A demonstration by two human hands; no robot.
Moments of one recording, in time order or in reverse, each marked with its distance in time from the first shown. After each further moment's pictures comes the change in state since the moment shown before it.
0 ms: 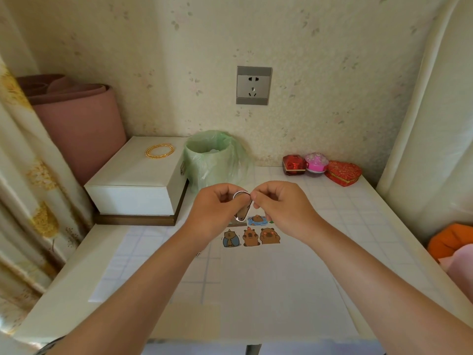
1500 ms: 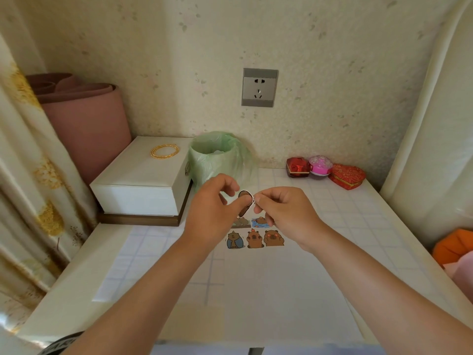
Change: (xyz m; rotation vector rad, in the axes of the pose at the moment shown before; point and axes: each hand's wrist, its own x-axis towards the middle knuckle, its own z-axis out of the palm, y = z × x) left_hand 0.000 -0.009 -0.006 0.317 0.230 0.149; right_hand -0.006 -0.008 0.009 0.149 0.014 0.083
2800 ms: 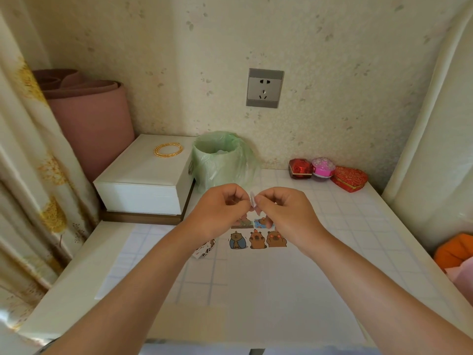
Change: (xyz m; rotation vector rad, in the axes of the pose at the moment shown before) left_hand 0.009 0.001 -0.012 -0.177 -0.344 -0.163; right_hand -0.006 -0.006 0.009 -0.008 0.056 -0.028
